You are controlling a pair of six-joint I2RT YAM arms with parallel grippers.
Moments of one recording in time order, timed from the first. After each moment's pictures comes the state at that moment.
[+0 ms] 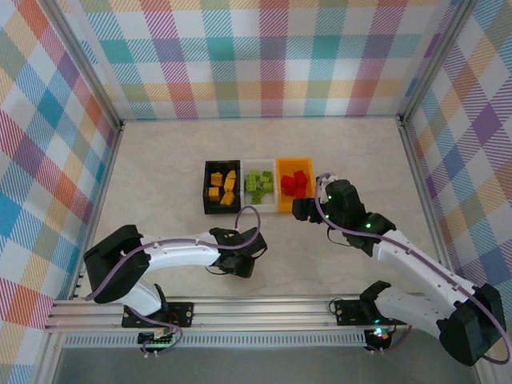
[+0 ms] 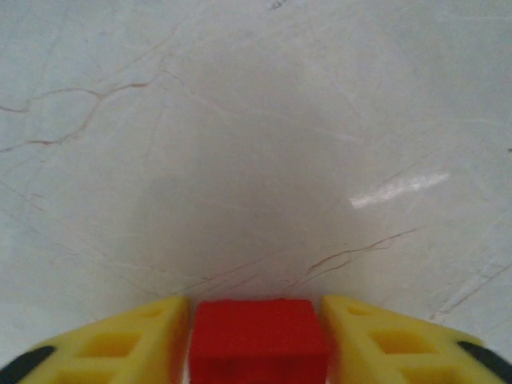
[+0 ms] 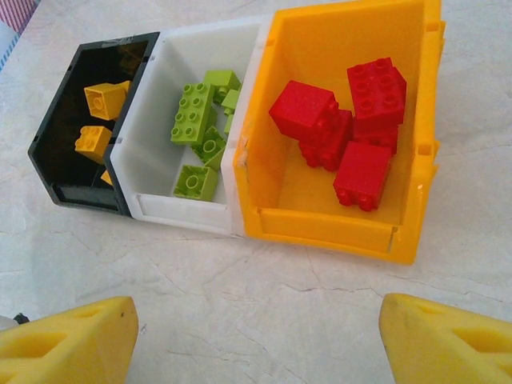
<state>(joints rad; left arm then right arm) -1.08 1.53 0.80 -0.66 -0.10 -0.77 0.60 0.99 0.72 -0.36 0.01 0.46</state>
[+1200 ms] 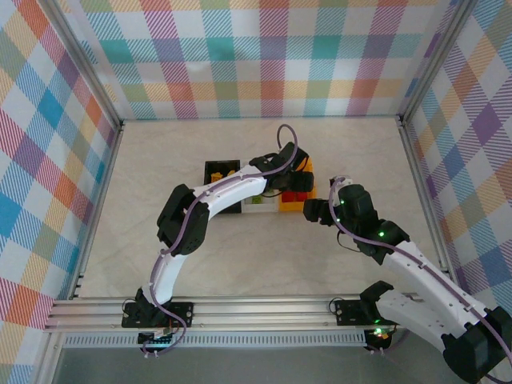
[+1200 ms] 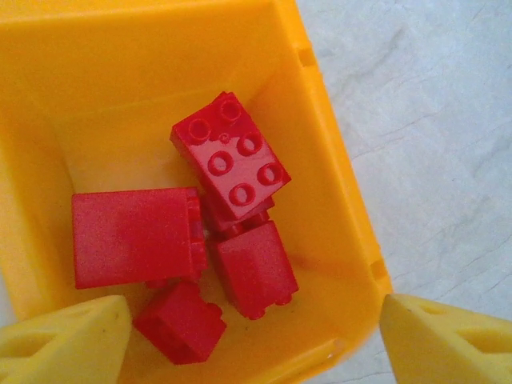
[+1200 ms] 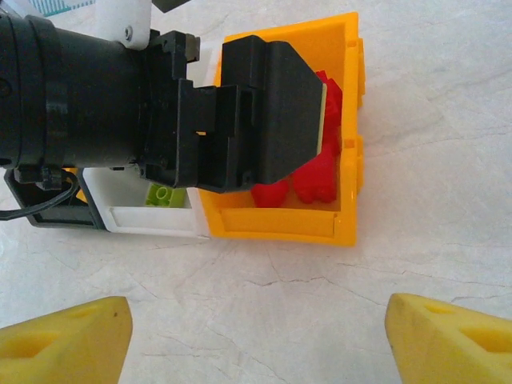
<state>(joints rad) -0.82 2.16 1.83 -0.58 -0.06 -0.61 0.55 0.87 0.69 -0.44 0.06 0.47</state>
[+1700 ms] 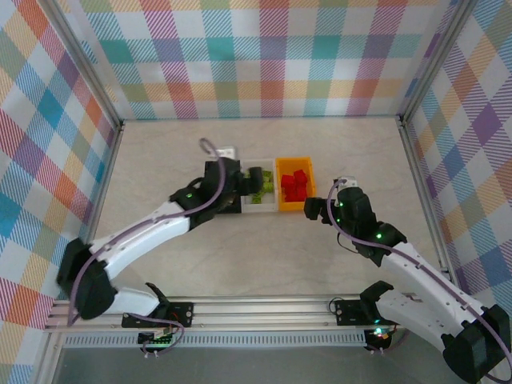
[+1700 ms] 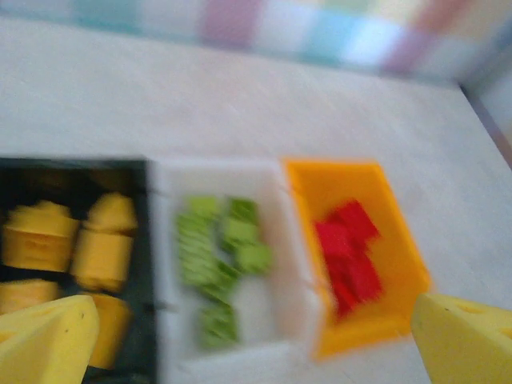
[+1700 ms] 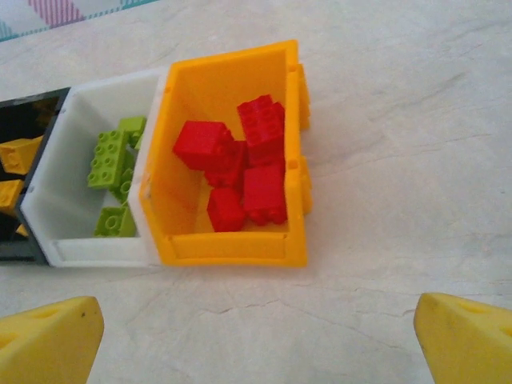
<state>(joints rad) -0.71 1.31 1.01 -0.24 -0.41 -0.57 0.55 0.87 0.63 -0.37 0.20 0.47</state>
